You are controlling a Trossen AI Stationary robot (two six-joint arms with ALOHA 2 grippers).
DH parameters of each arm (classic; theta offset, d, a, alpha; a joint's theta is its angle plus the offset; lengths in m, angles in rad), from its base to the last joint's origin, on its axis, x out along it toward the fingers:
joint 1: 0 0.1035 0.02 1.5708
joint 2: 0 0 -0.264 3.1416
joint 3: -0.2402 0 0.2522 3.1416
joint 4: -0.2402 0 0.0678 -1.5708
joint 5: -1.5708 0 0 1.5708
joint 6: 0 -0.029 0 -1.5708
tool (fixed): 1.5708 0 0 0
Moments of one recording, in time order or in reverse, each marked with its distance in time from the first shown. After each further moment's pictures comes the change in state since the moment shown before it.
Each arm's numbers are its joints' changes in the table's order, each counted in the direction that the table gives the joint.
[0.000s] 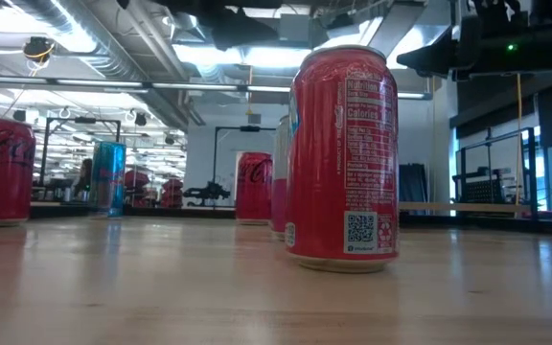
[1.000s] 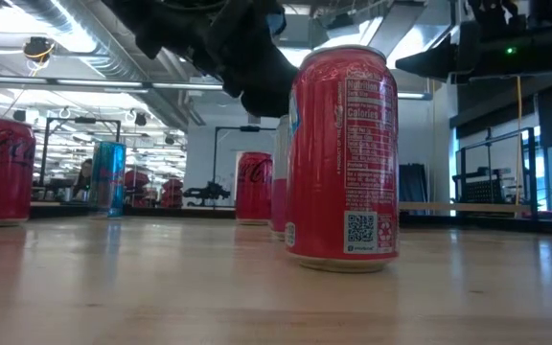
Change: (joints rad) left arm -0.101 -0.339 0.000 0.106 -0.041 0.011; right arm 0.000 -0.017 0.000 -0.017 0.000 -0.003
